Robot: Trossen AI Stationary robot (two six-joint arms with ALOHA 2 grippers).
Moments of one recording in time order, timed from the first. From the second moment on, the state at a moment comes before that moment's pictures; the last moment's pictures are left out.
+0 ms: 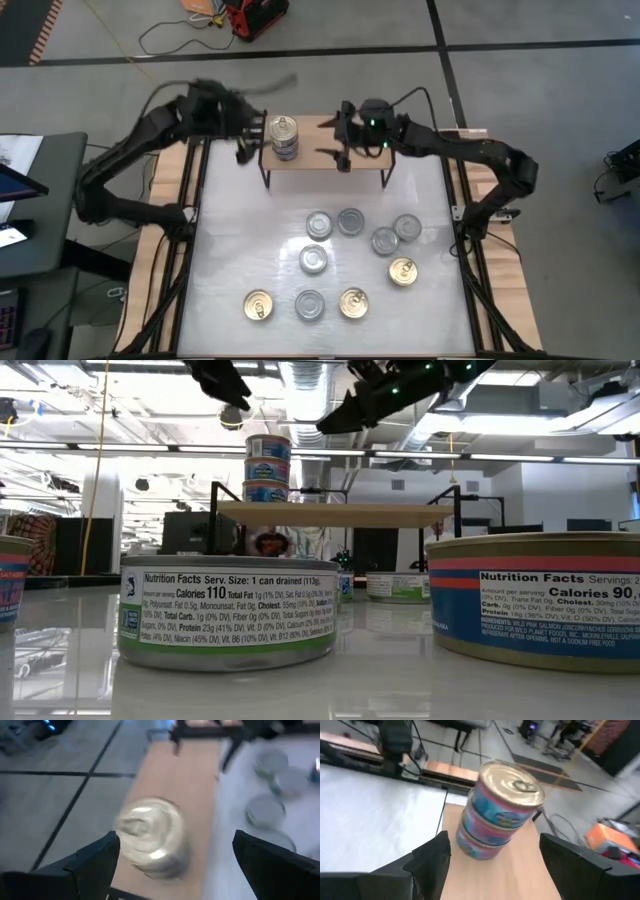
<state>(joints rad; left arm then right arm) 0.52 1.18 1.46 -0.83 0.04 0.37 -0.38 1.56 1.30 -0.05 -0.11 -0.44</state>
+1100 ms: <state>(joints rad) -0.48 1.26 1.05 -0.63 -0.38 -0.23 0.31 1.54 1.02 0.11 0.47 0.04</state>
